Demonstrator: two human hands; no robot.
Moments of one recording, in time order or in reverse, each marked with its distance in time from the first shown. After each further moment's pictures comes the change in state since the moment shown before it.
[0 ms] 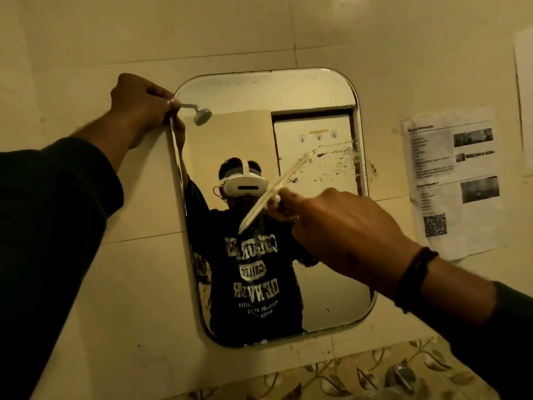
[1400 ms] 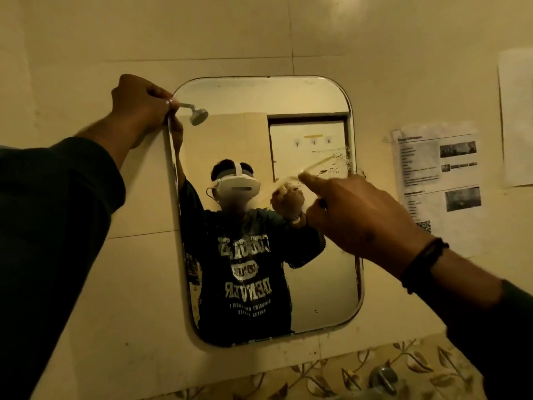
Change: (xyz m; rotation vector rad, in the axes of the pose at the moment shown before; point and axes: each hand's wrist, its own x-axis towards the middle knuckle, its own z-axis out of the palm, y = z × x) left_hand -0.002 0.000 0.002 0.013 0.021 0.002; right_hand -0.001 0.022 -0.018 0.162 -0.015 0.135
